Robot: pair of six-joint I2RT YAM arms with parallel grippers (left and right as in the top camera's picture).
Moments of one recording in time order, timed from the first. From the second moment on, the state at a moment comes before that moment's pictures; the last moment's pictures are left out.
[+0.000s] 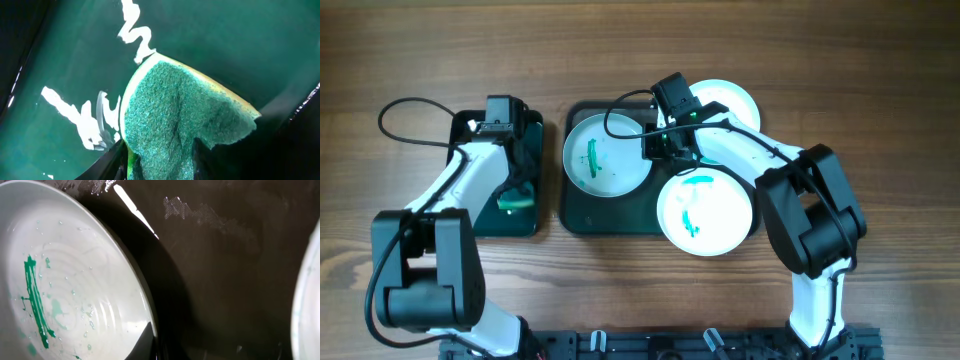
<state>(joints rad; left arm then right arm) -0.01 1.75 1.00 -0.62 -0.26 -0.52 0.51 2.10 1.39 -0.48 -0.25 0.52</state>
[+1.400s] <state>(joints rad) -0.32 2.03 1.32 -0.54 0.38 -0.42 0.47 2.11 1.39 -0.50 -0.33 0.51</state>
